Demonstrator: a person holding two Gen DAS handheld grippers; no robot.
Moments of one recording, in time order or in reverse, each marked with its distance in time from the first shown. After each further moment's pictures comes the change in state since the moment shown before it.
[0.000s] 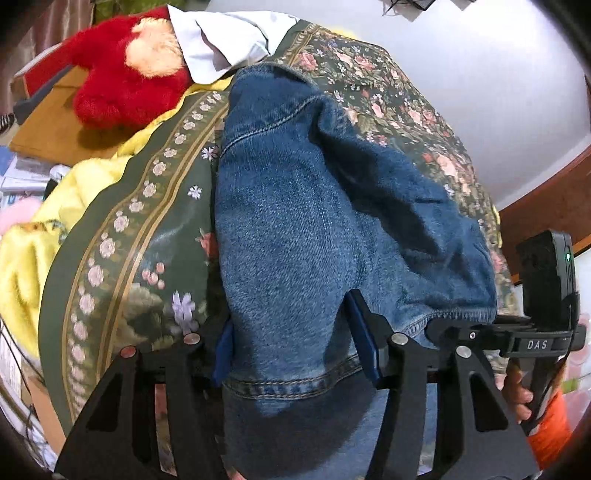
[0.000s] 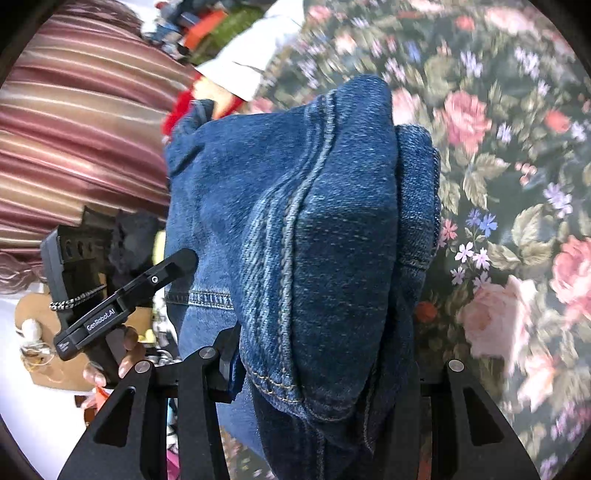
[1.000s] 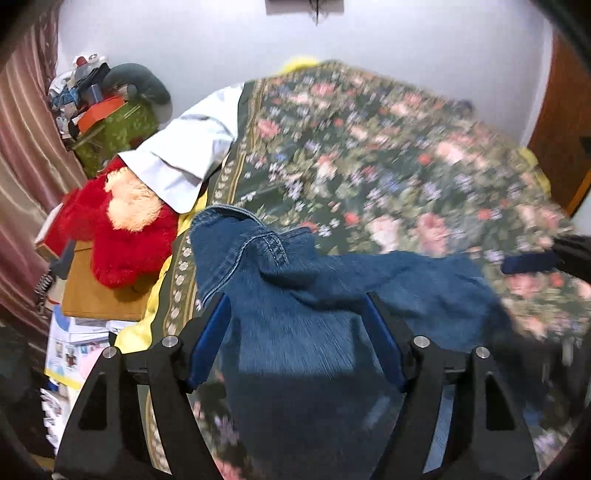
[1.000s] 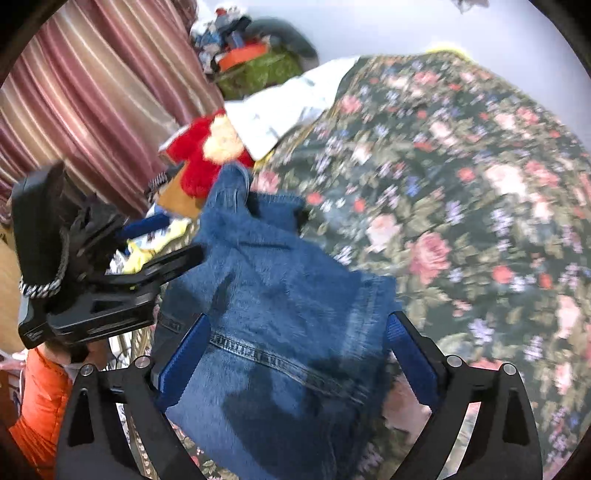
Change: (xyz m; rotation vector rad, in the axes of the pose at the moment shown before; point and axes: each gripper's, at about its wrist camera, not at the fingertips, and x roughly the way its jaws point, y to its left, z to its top) left arm 0.027 -0.079 0.056 0.415 -0.129 0.338; right arm -0.045 0.050 0.025 -0.305 -0.215 -0.219
